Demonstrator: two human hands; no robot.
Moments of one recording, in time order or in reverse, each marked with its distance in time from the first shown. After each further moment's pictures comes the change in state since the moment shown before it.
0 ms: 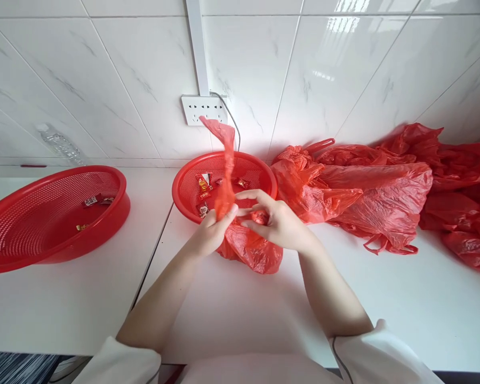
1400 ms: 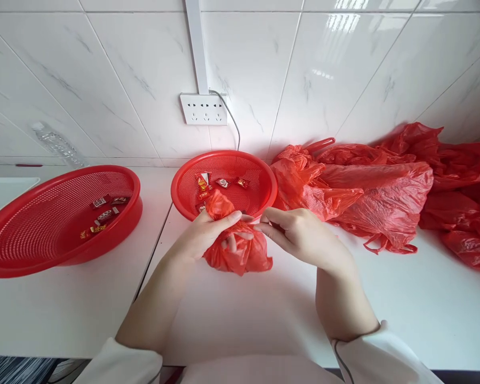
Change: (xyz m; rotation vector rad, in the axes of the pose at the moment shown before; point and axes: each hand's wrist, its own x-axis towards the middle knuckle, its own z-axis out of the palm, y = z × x) left_hand -0.004 0.016 -0.009 -0.113 -0.149 -0.364; right_hand -0.023 -0.025 -0.017 -0.510 -0.030 0.056
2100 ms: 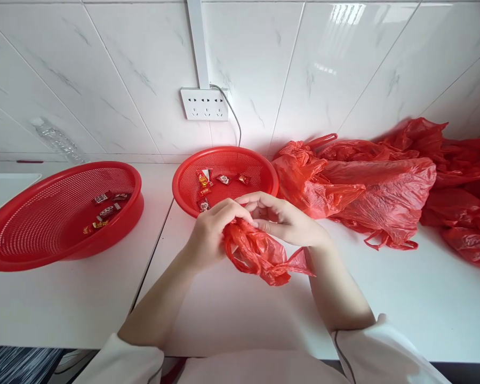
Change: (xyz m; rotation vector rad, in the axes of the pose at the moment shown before) left_hand -0.007 -0.012 0.013 0.670 0.231 0.895; right_hand 0.021 0.020 0.020 0.799 -0.172 -0.116
